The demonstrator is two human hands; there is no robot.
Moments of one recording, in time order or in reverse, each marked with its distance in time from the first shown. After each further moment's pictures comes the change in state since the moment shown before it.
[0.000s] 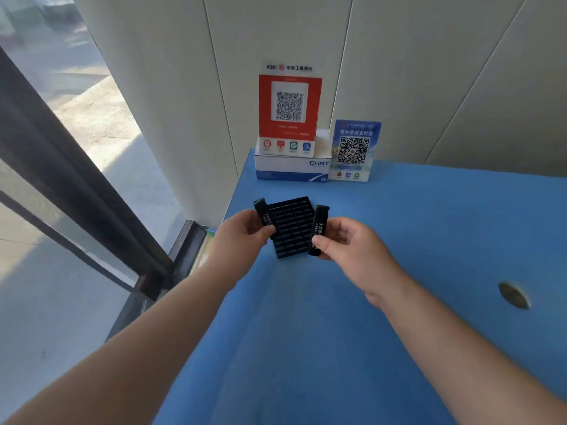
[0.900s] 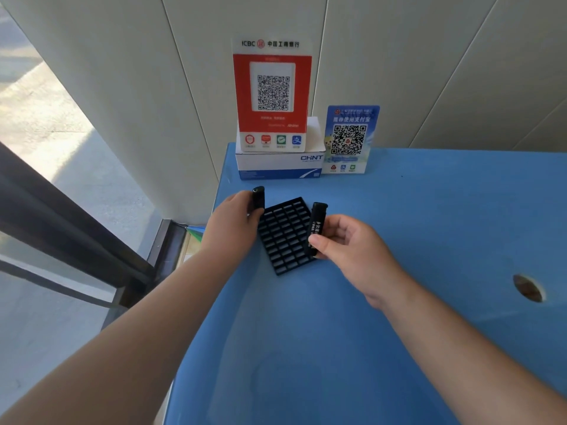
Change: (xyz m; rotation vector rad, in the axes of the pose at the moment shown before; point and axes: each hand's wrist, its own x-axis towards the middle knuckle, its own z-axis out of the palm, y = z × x) left_hand 0.102 -0.020 0.013 0.515 0.007 0.306; right_hand 0.040 0.013 0.012 0.043 0.056 0.011
